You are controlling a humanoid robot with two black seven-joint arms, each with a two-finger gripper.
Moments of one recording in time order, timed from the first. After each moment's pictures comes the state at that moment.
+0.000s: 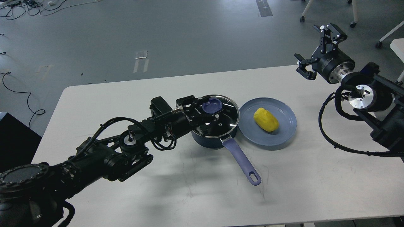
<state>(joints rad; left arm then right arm) -0.90 0.14 -0.09 -0.71 1.87 0.44 -0.41 0.74 -0.41 0.75 0.81 -0.03 0.14 0.17</state>
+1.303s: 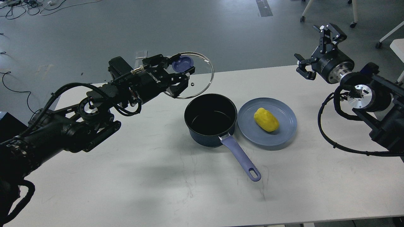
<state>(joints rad) -1.07 0.42 -0.10 -0.83 1.75 0.45 -0.44 0.75 -0.41 0.75 0.81 -0.03 0.13 0.17</state>
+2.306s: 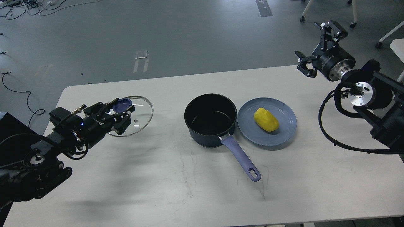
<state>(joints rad) -0.73 0.65 -0.10 -0.86 1.60 0.49 -0.46 0.76 -0.41 0.74 0.81 -0.03 0.12 0.17</state>
